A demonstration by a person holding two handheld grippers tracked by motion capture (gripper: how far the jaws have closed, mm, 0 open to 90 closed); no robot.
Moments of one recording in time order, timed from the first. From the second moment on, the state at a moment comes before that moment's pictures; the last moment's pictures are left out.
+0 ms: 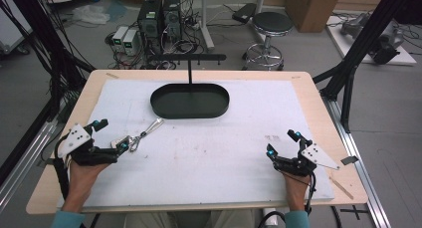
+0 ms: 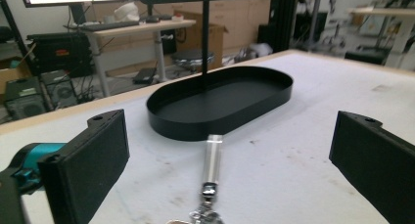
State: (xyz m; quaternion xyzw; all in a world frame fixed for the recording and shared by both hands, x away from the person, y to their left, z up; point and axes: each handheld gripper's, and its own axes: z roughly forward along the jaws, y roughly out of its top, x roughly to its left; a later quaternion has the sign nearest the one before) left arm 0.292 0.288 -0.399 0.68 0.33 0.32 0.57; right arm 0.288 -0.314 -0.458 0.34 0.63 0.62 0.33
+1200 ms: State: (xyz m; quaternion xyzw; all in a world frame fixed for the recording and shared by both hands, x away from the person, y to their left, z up) left arm 0.401 0.229 -0.373 0.88 0.33 0.18 0.29; right arm 0.288 -0.315 -0.458 0.34 0.62 0.62 0.33
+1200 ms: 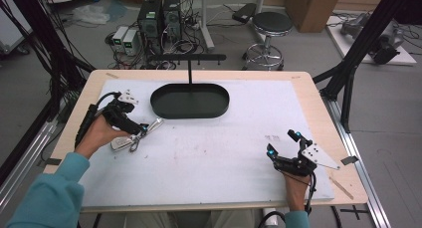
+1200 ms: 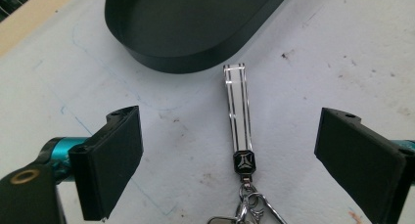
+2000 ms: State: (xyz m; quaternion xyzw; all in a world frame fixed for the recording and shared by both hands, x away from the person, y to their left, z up) left arm 0.416 0.222 -0.403 0.90 0.36 0.09 0.21; right arm 0.289 -0.315 -0.458 0.34 0.62 0.62 0.33
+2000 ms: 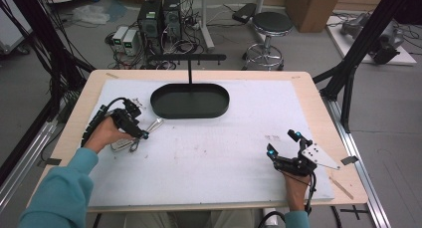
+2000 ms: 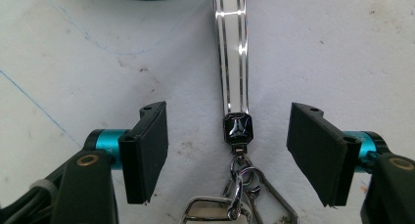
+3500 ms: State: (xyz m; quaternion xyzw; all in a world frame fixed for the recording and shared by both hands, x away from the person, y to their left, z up) left arm 0.424 0.201 -0.408 0.90 0.40 0.07 0.13; right arm 0.289 -0.315 -0.458 0.34 0.62 0.62 0.33
